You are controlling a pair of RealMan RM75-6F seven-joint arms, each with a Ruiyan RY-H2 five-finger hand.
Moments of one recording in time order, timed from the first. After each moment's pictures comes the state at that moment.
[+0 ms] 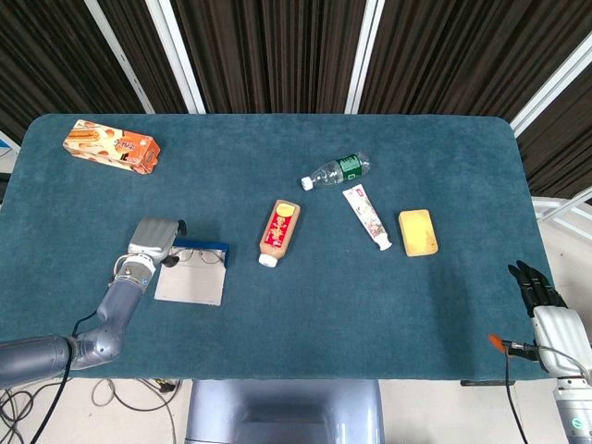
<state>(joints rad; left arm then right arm) -0.95 -1.41 -0.07 -1.47 0.51 0.86 0.61 0.07 -1.02 0.06 -1.75 -1.48 1.44 0.10</state>
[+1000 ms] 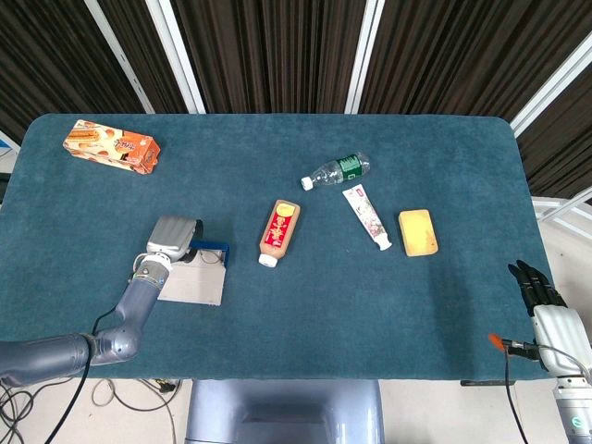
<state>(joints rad) -0.96 -1.50 -0.10 -1.39 0.57 0.87 0.58 0.08 -1.01 0.06 -1.75 -1.48 1.44 0.11</state>
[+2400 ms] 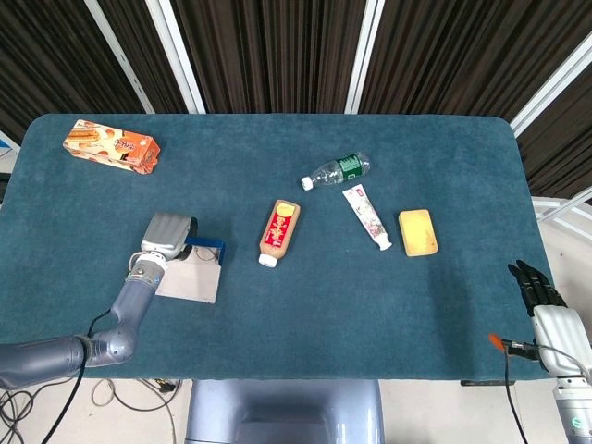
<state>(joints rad) -0.93 -1.48 -0.10 -1.42 0.60 0.93 0.61 0.07 -1.01 0.06 -1.75 -1.49 1.44 0.11</state>
